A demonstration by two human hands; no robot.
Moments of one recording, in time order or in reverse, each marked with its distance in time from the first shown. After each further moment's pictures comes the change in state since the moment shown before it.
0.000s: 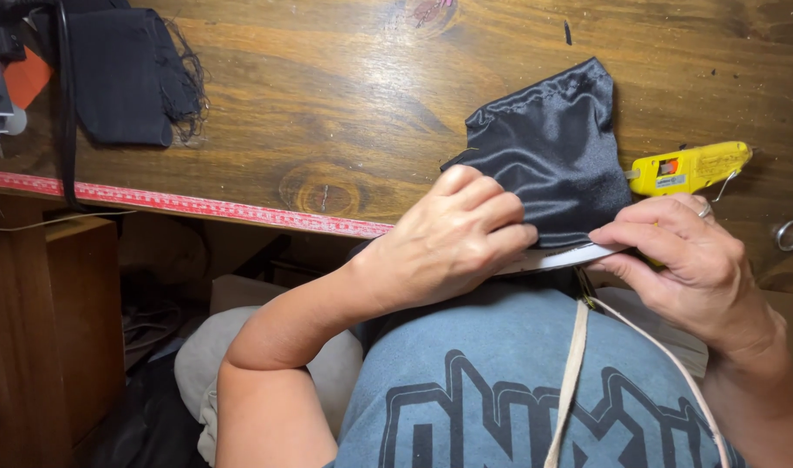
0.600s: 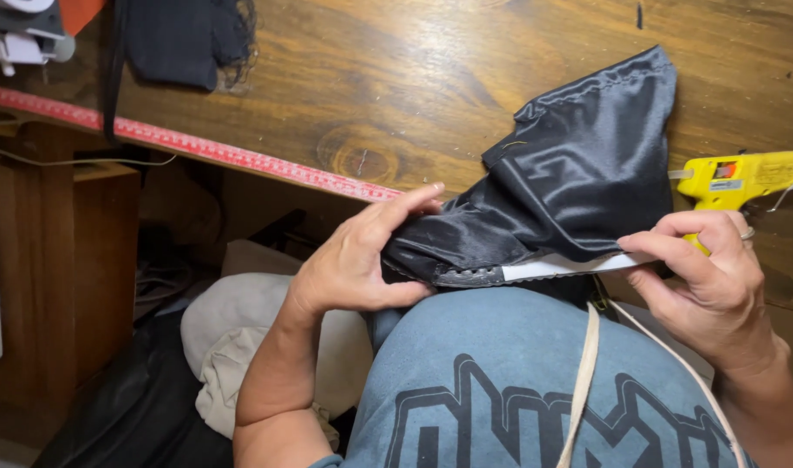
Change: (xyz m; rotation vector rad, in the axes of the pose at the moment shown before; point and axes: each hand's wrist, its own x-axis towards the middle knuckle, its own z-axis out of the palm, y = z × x) left_hand -0.118 0.016 -0.037 -0.571 -0.089 -0.681; right_hand -0.037 0.012 0.029 -0.133 0.063 -0.006
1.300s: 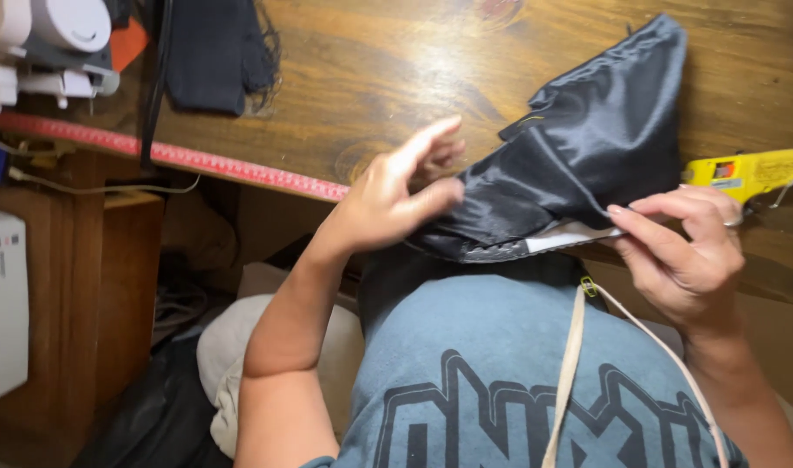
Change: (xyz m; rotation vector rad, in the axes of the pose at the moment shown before) left_hand 0.054 0.001 -0.026 -0.138 0.040 -0.073; right_hand 0.030 -0.019 0.023 -0.023 0.239 -0.141
